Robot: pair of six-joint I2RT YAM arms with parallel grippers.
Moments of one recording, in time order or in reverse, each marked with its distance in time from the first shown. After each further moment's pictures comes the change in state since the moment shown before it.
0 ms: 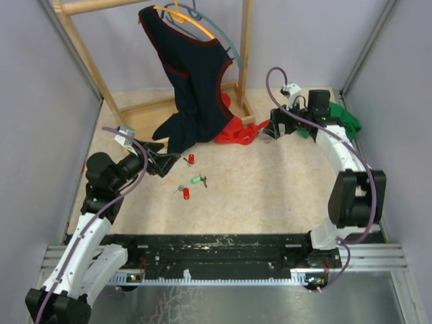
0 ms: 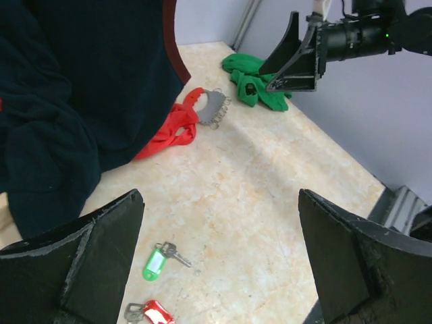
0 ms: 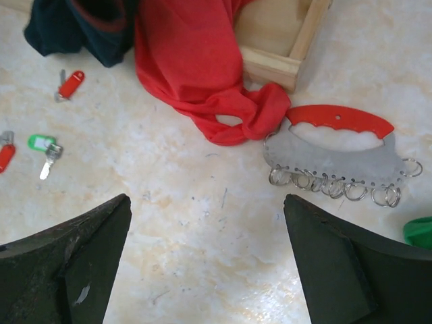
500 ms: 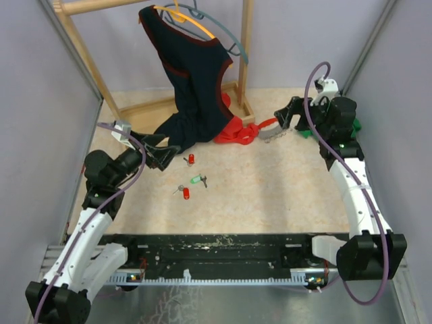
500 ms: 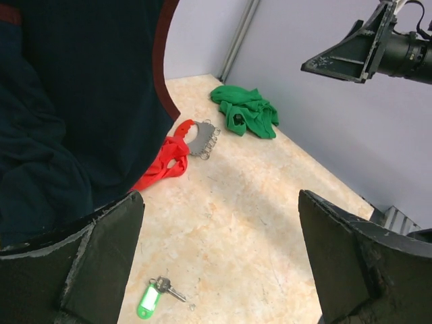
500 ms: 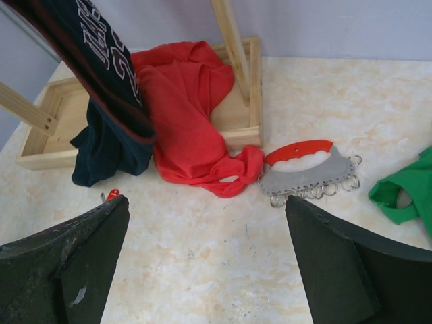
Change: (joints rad) left arm 0.000 0.059 0.044 0.105 0.000 -0.027; right arm 0.001 -0.352 -0.129 0.157 0.272 0.435
